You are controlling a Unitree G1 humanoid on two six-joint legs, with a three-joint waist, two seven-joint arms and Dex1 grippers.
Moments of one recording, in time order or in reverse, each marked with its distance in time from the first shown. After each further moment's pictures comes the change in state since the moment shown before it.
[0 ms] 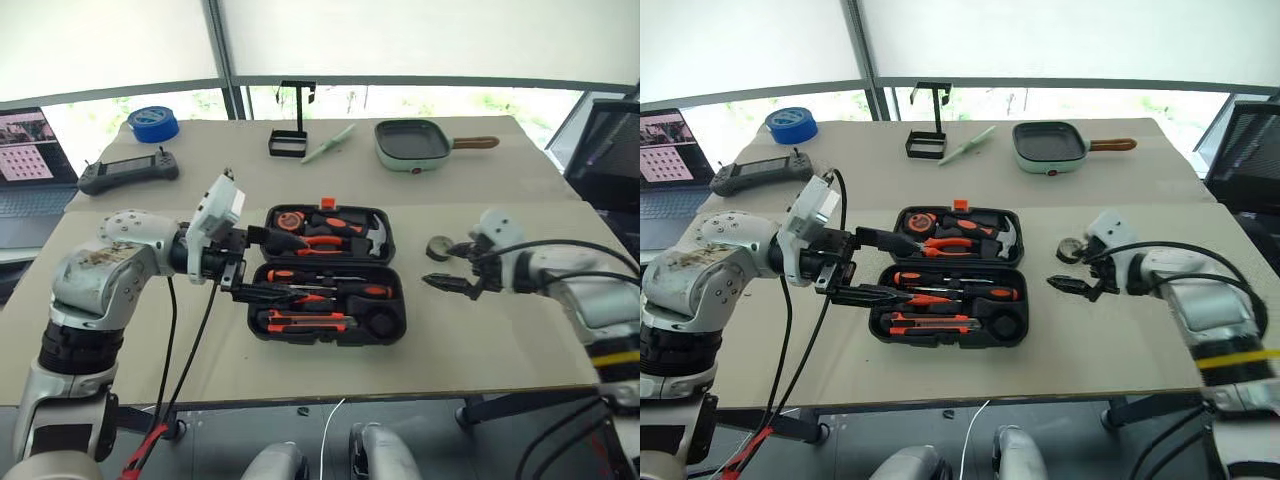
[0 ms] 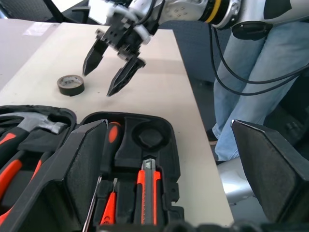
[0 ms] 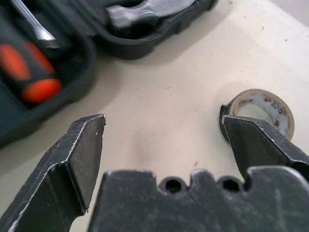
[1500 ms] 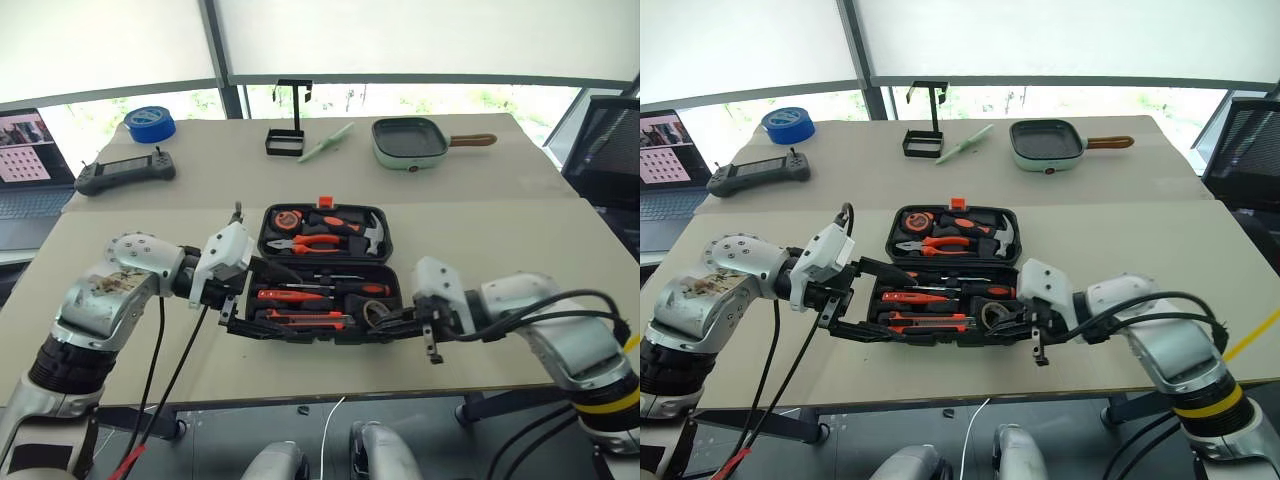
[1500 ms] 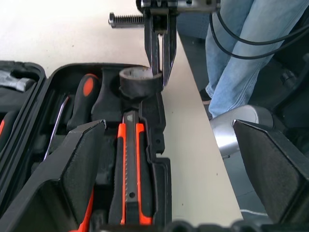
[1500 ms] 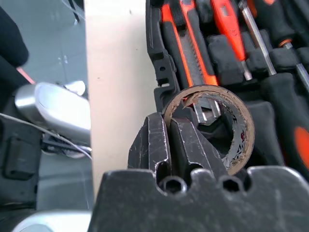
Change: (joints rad) left arm 0.094 0.082 -0.124 0.001 0.095 -0.178 -0.078; right arm 0.274 -0.026 0.066 -0.754 0.158 0.185 0.225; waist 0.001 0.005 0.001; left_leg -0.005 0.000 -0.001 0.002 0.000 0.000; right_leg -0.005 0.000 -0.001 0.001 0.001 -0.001
